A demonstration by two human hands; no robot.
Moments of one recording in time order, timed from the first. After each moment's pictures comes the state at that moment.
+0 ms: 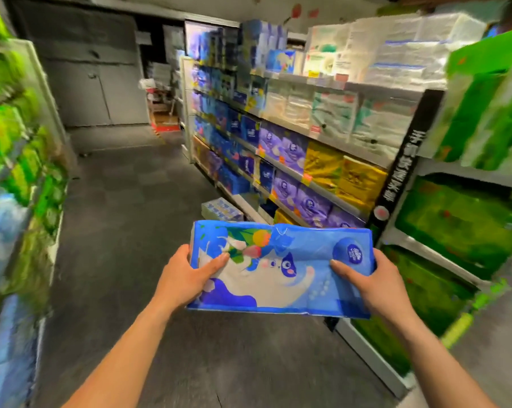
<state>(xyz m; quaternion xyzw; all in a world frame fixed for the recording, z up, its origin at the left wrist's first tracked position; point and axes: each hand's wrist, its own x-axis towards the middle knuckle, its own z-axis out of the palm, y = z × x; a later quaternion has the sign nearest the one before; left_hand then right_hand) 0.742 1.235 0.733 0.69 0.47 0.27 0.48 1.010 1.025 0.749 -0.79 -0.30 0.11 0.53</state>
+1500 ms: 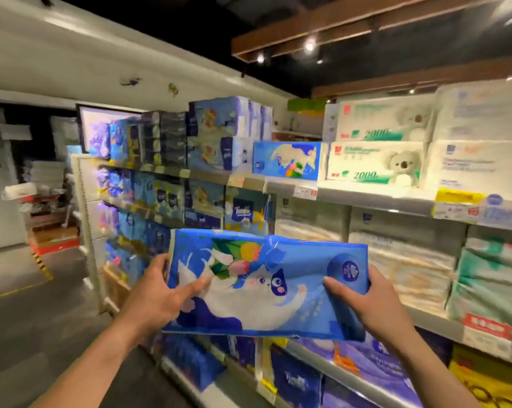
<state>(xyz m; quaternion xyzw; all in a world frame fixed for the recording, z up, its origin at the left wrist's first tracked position) 1.322 2.427 0.886 0.79 0.23 0.32 0.47 1.530 2.145 0.863 -0.77 -0.27 -0.06 0.57</state>
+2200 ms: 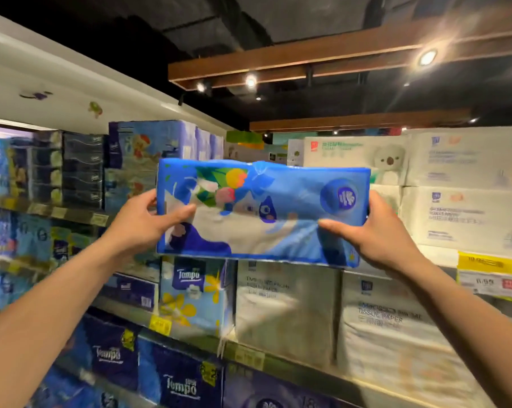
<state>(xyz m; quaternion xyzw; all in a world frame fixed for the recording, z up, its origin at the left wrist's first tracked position) 1.599 2.594 1.046 0.79 0.03 0.39 0.46 1.713 2.247 1.047 -0.78 -0.28 -0.29 0.48</state>
